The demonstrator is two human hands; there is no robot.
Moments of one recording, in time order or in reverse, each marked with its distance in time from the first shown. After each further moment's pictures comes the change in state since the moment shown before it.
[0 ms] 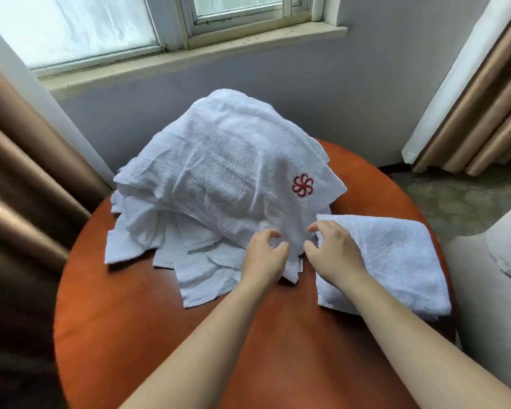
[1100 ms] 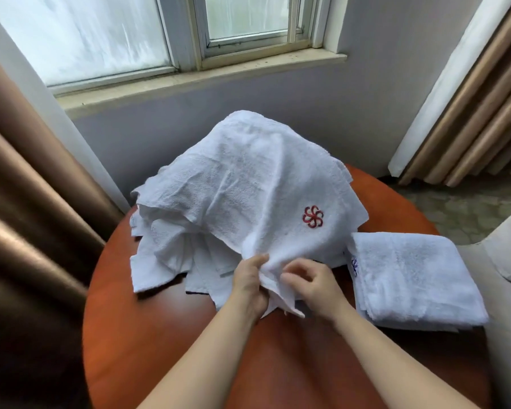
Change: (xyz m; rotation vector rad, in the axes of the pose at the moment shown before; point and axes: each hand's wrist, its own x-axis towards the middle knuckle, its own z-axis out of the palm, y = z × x) left_hand 0.018 -0.044 -0.098 -1.175 -0.227 -0.510; right_hand -0.028 -0.094 0.067 0.572 -0.128 -0.013
